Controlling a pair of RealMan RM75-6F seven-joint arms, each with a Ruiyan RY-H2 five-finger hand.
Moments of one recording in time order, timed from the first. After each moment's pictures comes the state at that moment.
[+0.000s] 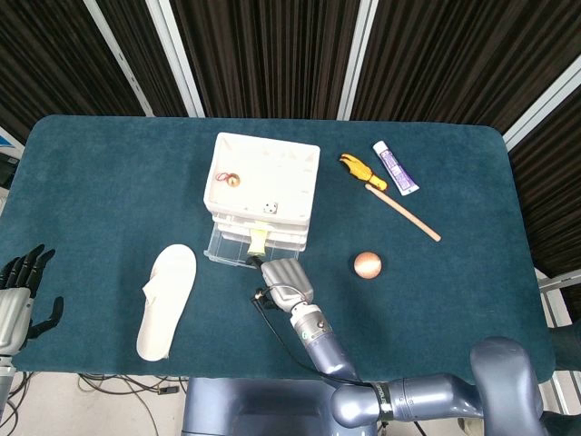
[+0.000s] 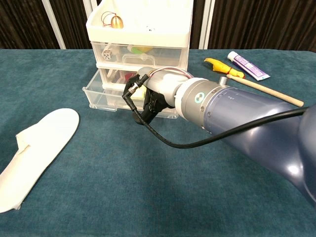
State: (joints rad) left arm -0.09 -1.11 -0.05 -1.71 1.42 1.44 0.01; right arm 0.95 -1.85 0.34 -1.73 -0.63 1.16 -0.71
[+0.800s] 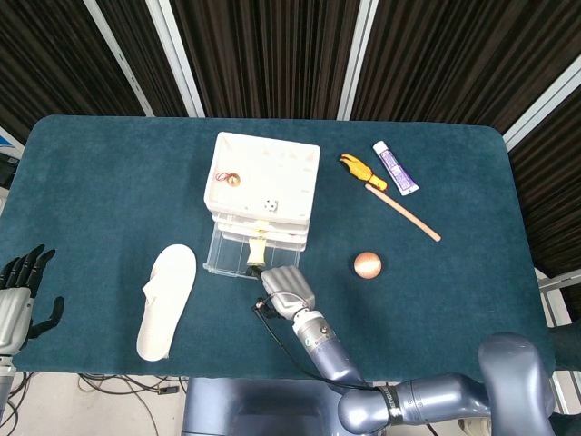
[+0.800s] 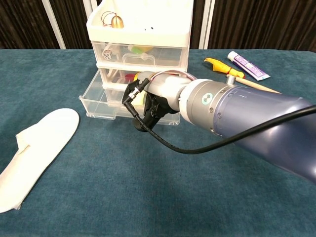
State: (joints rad) left arm -0.09 -1.11 -0.05 -1.71 1.42 1.44 0.02; right arm 0.97 -1.79 0.31 -1.83 -0.58 1.16 -0.71
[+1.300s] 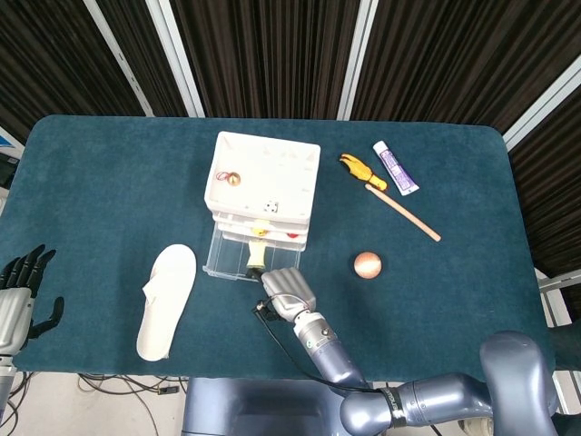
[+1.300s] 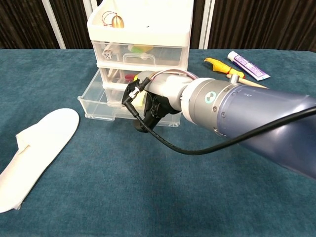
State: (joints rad) left arm -0.09 -1.11 -0.05 -1.71 1.42 1.44 0.02; right arm 0.97 -1.78 0.31 -1.85 -0.58 1.17 -0.69
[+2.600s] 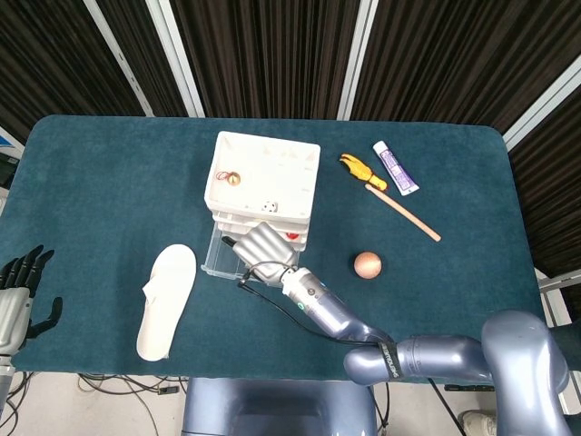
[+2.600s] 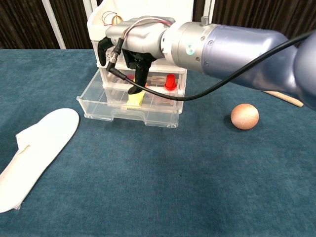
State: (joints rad) left arm -0.10 -1.10 -0.05 -1.72 1.40 1.42 0.02; right arm 1.16 -1.65 0.28 -1.55 -0.96 0.90 -0.68
